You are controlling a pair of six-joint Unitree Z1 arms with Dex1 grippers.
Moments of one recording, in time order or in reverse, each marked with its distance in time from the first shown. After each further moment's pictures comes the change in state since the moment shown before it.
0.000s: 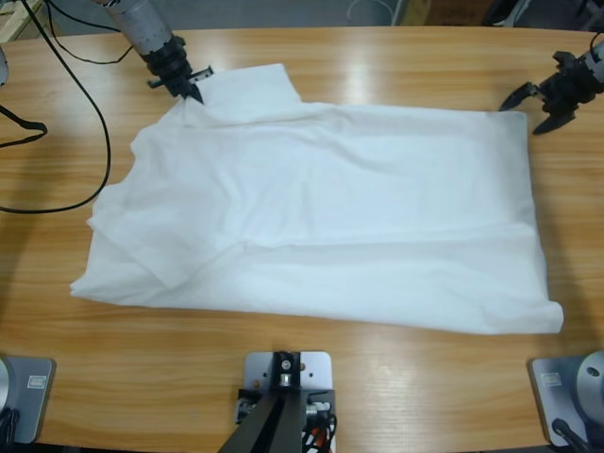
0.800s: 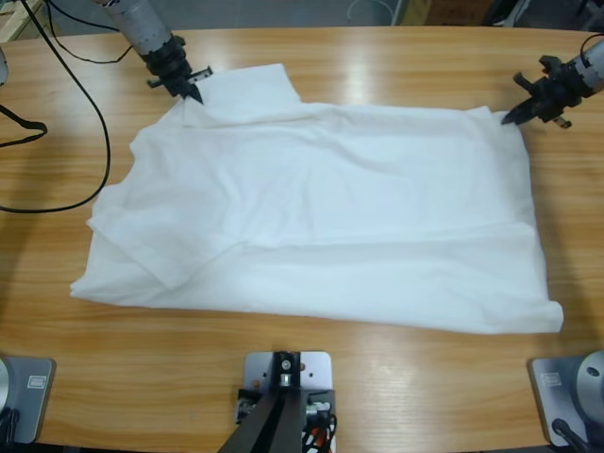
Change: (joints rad) arm 0 0.004 0.000 0.000 0.001 -0.001 0.019; arm 1 -0.002 0.034 -0.012 0.014 0.072 -0.060
